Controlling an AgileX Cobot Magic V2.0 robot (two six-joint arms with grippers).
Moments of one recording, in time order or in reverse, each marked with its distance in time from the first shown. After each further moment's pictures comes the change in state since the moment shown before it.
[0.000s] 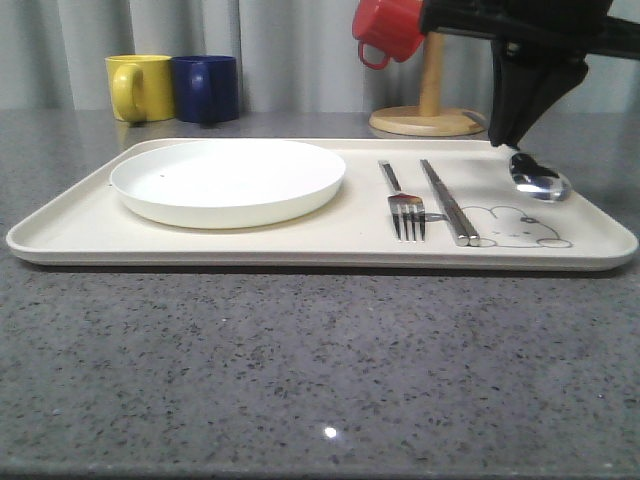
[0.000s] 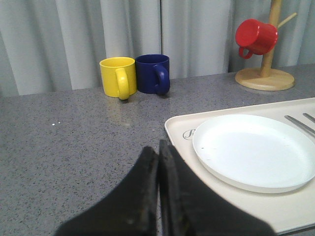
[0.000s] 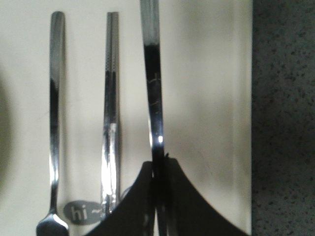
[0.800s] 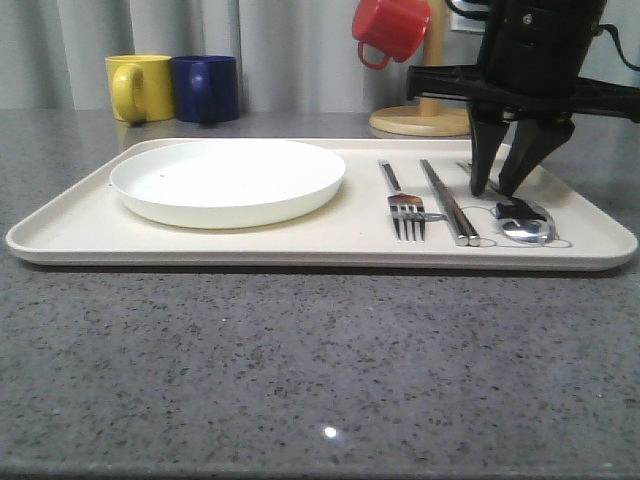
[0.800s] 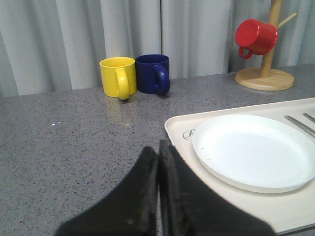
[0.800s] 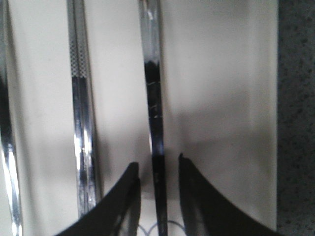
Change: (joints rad) left arm 0.000 0.000 0.000 0.000 -0.001 0.000; right arm 0.000 0.096 -0.005 -0.004 -0.015 0.020
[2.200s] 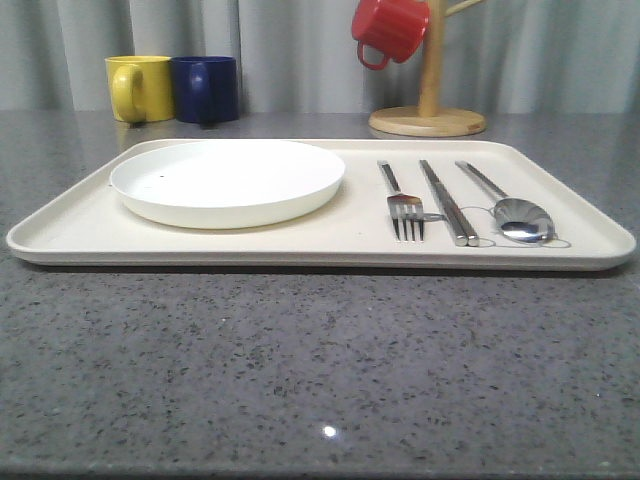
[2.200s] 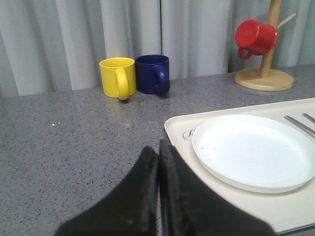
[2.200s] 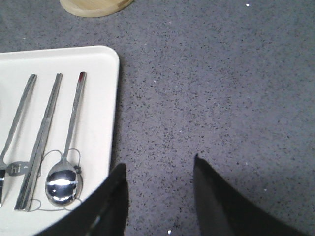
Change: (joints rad) left arm 0.000 0.000 0.000 0.000 0.000 0.000; right arm -0.201 -0.975 0.656 -0.128 -0.333 -0.137
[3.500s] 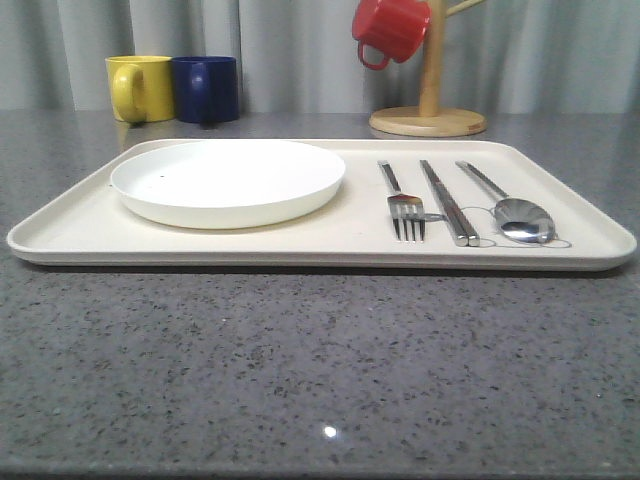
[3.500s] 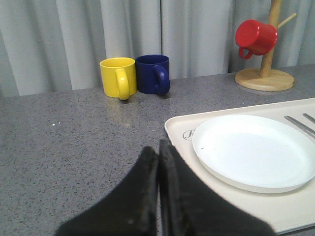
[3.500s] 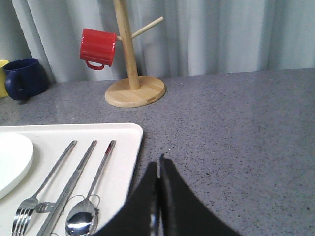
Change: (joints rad) left arm 0.000 0.000 0.000 0.000 0.000 0.000; right arm -0.002 -0.434 0.333 -0.061 -0.340 -0.002
